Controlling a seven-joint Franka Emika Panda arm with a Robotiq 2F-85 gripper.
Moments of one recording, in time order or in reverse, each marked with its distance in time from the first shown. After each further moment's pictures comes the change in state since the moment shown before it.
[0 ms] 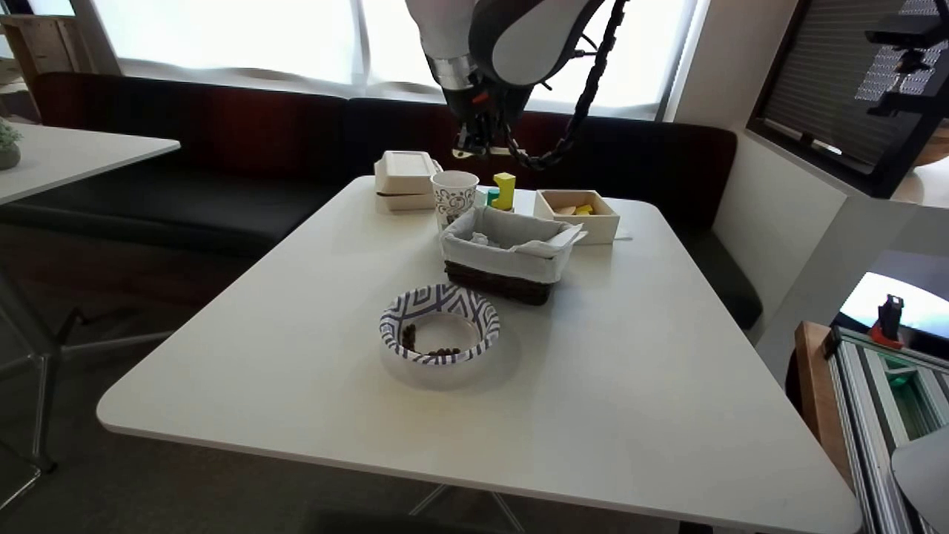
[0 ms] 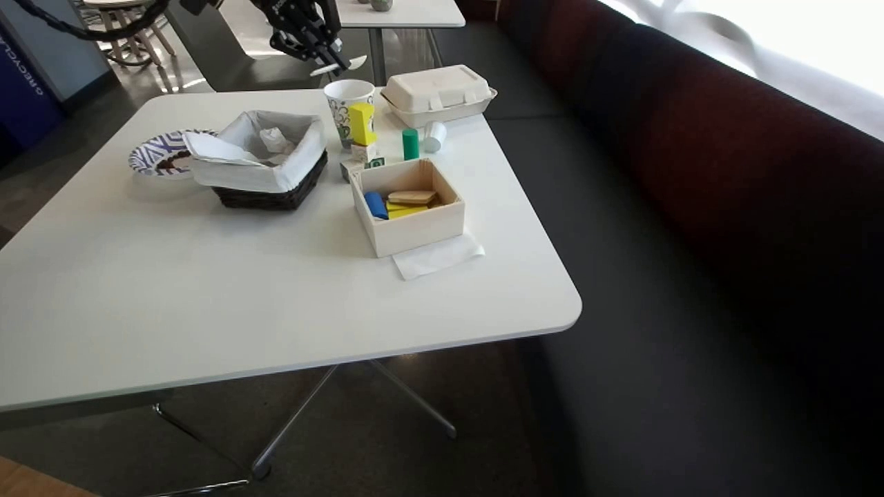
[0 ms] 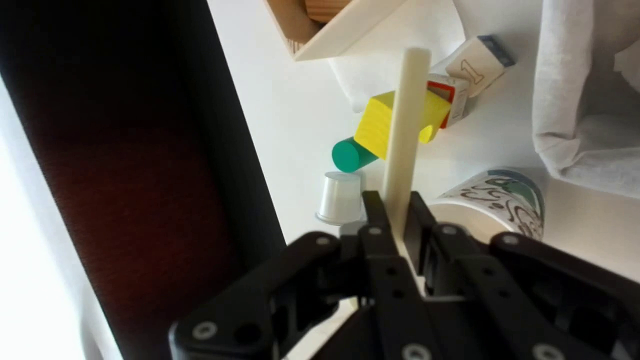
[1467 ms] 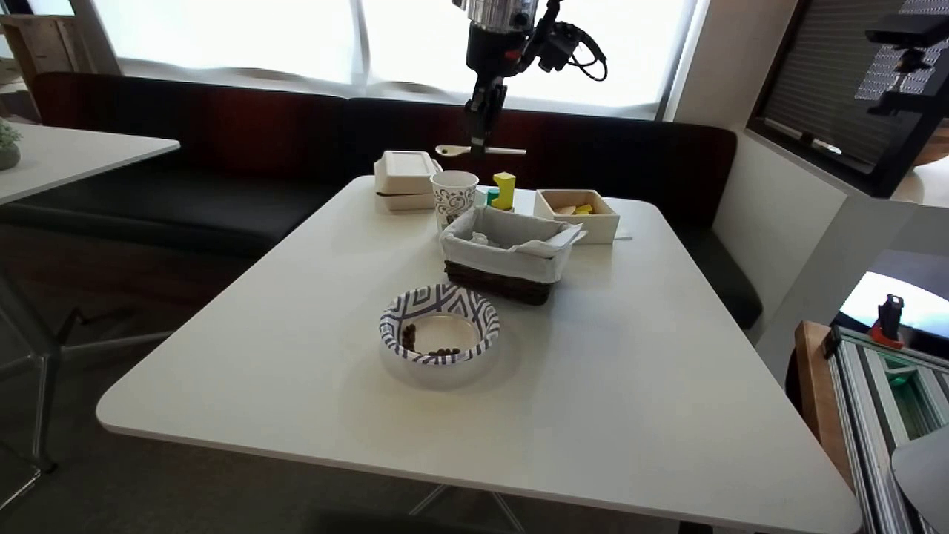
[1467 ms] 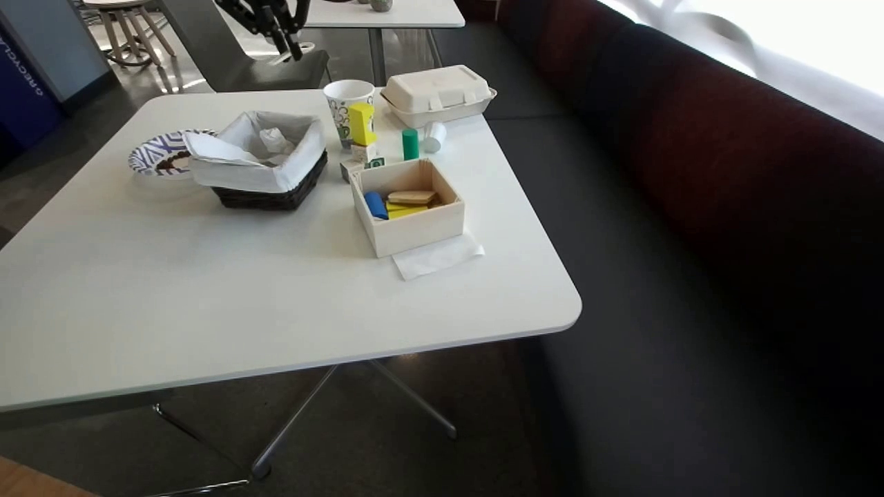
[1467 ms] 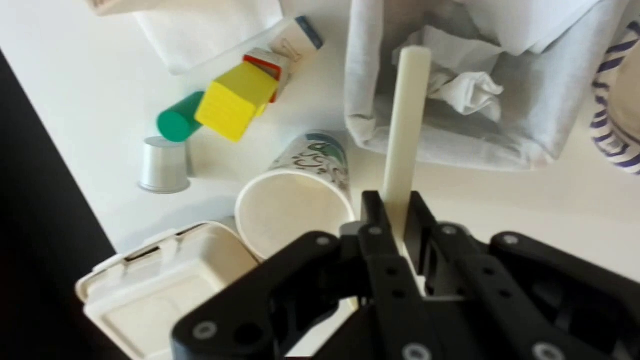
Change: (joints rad) arm -0.226 -0.190 0.172 -0.164 0.721 0.160 -0.747
